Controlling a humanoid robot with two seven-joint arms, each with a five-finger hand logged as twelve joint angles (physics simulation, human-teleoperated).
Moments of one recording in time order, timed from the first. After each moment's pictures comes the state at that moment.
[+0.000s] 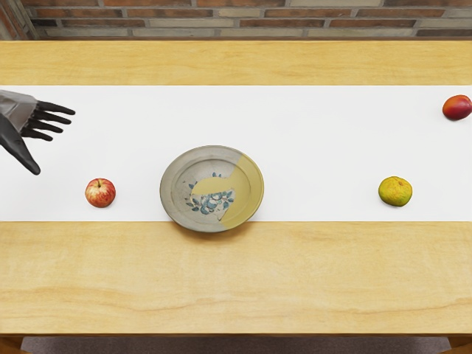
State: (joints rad) left arm -1.57 0.97 0.37 -1.10 0.10 -0.61 0.28; right arm -0.04 0.00 0.08 0.14 -0.04 0.09 -0.06
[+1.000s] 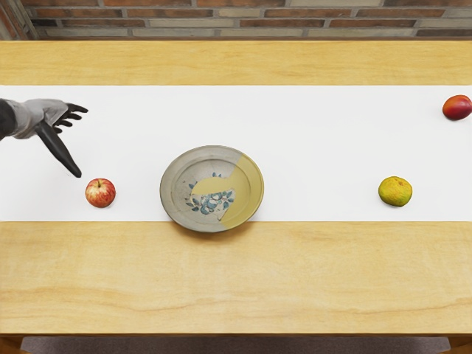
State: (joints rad) left arm -1.62 0.76 0.56 -1.31 0.25 0.06 0.28; right arm -0.04 0.00 0.08 0.14 -0.04 0.09 -0.06
